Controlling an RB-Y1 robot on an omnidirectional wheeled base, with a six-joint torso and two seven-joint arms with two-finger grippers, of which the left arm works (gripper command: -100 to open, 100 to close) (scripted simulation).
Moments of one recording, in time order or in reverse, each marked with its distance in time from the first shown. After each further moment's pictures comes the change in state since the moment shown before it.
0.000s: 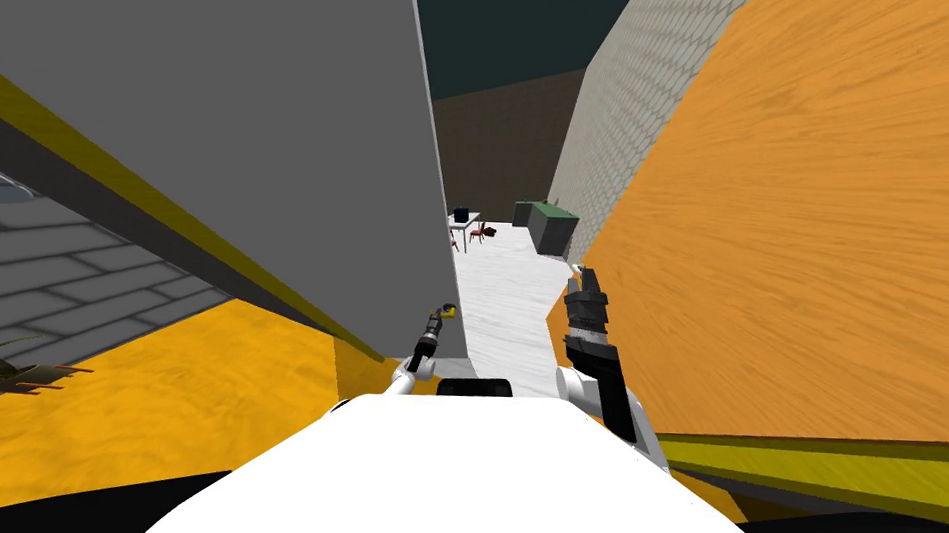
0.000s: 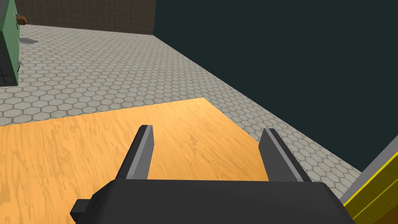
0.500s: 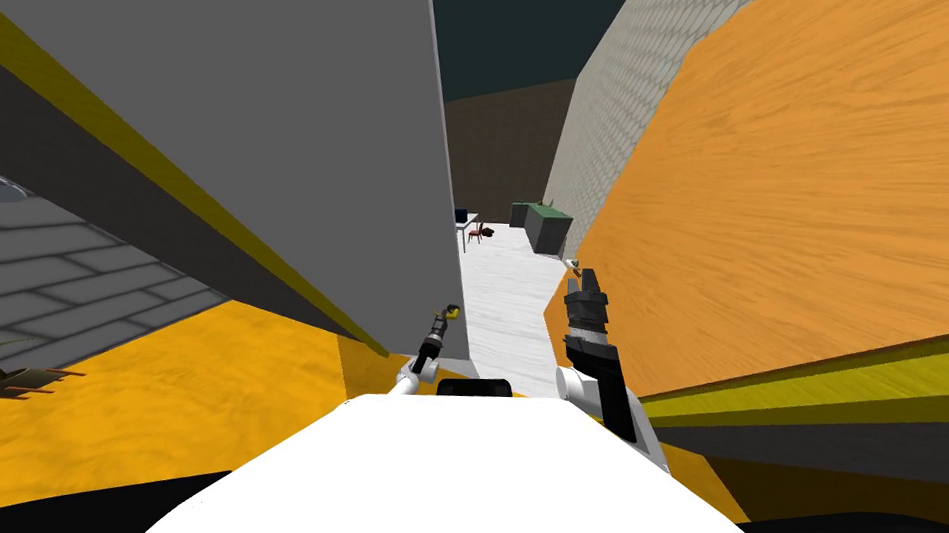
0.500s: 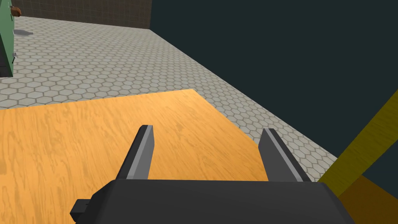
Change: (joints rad) arm 0.004 -0.025 -0.042 -0.001 -0.024 0.002 0.011
